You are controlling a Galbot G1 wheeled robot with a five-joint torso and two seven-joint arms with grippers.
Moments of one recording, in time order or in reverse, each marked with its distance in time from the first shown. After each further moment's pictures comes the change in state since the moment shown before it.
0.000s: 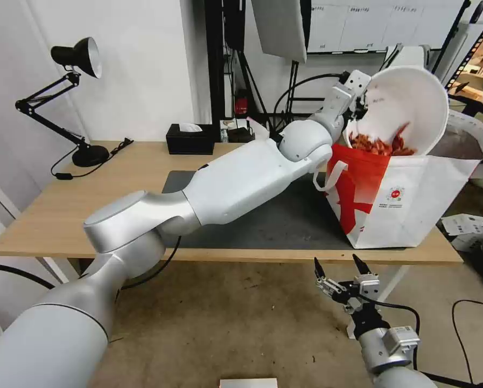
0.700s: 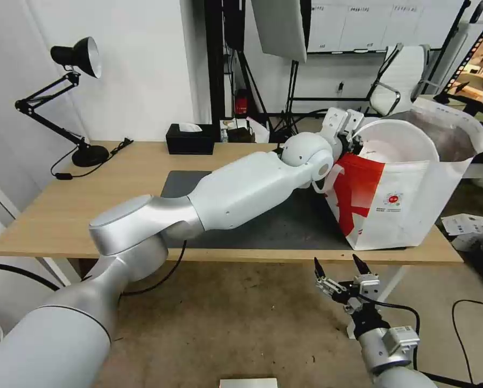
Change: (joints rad) left arm 0.021 -0.001 0.063 0.038 -0.217 0.139 0.070; right arm 0.000 0.000 0.000 0.000 0.000 0.000 0.000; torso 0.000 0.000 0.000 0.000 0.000
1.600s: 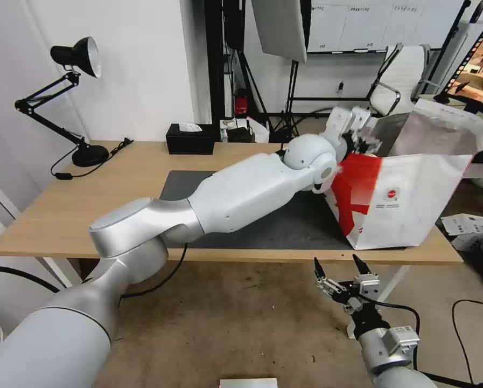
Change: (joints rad) left arm -0.012 0.031 -0.063 -0.130 0.118 -0.093 -0.071; right arm 0.000 0.000 0.000 0.000 0.000 0.000 0.000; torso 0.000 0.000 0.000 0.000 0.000
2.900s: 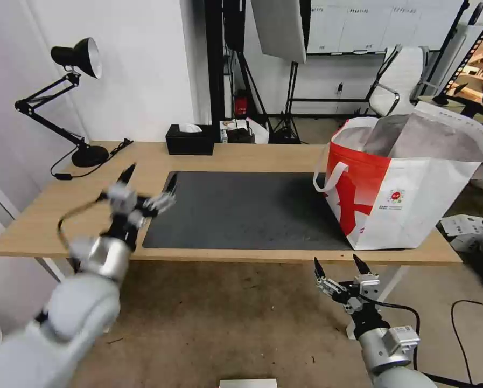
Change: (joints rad) left arm 1.692 0.631 -1.149 -0.931 0.625 -0.409 0.055; right arm 0.000 0.000 0.000 0.000 0.000 0.000 0.000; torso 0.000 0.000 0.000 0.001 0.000
